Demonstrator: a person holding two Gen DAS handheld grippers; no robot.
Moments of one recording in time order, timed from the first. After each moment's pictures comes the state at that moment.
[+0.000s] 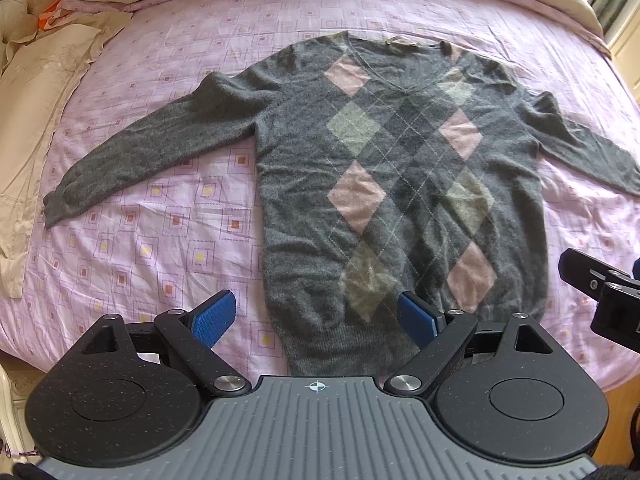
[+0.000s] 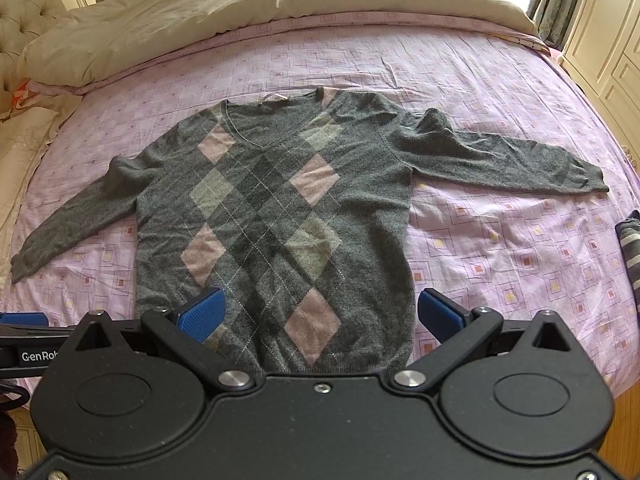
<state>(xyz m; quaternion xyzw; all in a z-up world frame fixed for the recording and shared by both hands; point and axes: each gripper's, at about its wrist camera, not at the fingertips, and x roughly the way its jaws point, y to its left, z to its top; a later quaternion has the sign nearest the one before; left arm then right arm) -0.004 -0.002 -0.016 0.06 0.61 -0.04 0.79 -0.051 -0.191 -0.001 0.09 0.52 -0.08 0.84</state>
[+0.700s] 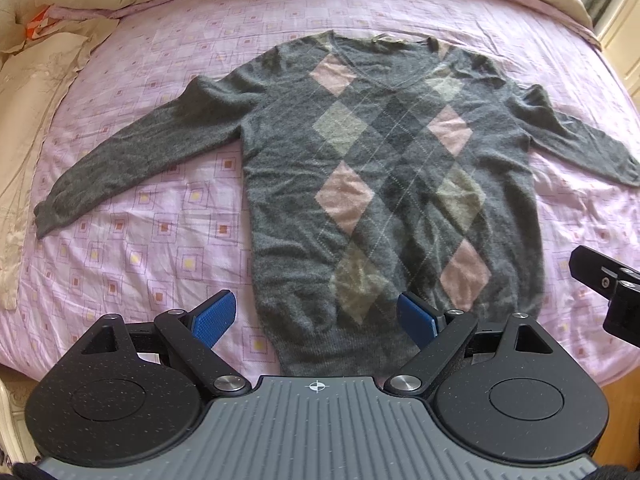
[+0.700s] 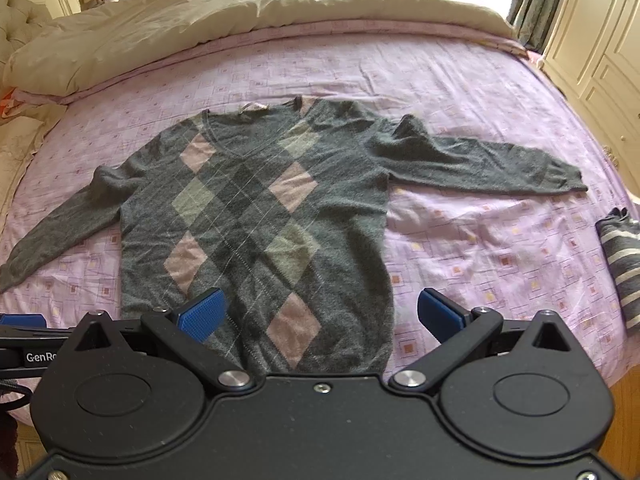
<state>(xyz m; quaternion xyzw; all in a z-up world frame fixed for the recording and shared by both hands) 0.000 -0.012 -0.019 0.07 0.60 -0.06 0.79 -0.059 -0.196 0.006 0.08 0.51 -0.12 0.85</state>
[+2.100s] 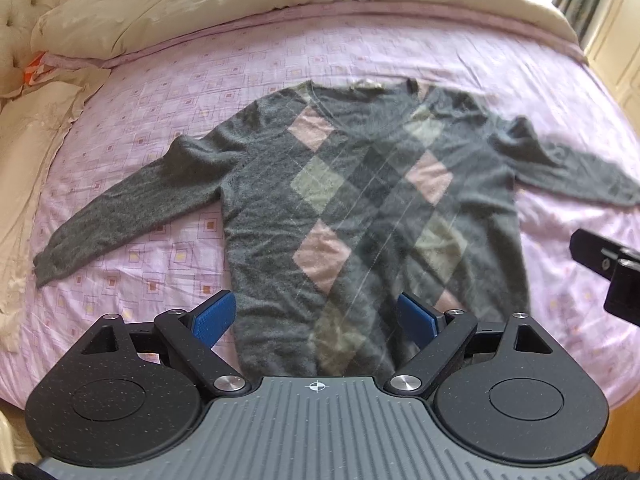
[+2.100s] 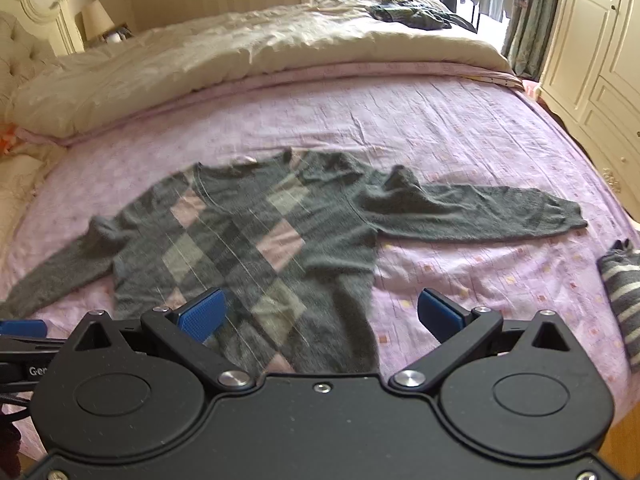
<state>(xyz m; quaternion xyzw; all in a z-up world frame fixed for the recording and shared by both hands) 0.015 -0.045 -0.006 0.08 0.55 -0.07 0.83 -0.043 -0.234 0.012 0.10 0.44 -0.11 0.89</state>
